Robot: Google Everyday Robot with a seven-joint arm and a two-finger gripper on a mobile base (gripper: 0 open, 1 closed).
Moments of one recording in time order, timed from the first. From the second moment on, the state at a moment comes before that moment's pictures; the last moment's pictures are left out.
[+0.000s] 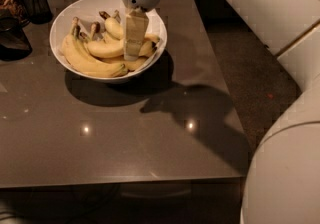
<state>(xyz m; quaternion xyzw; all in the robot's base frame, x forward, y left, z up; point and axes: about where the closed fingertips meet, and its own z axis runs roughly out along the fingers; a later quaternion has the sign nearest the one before) 0.594 0.059 0.961 -0.72 0.67 0.04 0.16</state>
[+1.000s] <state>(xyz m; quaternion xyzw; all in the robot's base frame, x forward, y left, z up) 0.617 0.070 0.968 -0.68 0.72 0.04 0.14</state>
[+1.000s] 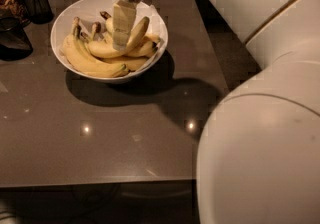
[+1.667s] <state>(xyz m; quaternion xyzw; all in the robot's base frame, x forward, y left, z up) 0.635 0.105 0.963 -0.70 0.70 0.05 0.14</state>
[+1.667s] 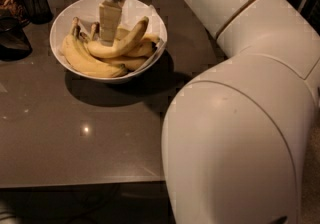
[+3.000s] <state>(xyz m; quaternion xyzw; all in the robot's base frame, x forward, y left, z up) 0.628 0.131 0.943 -0.70 0.70 0.08 0.12</state>
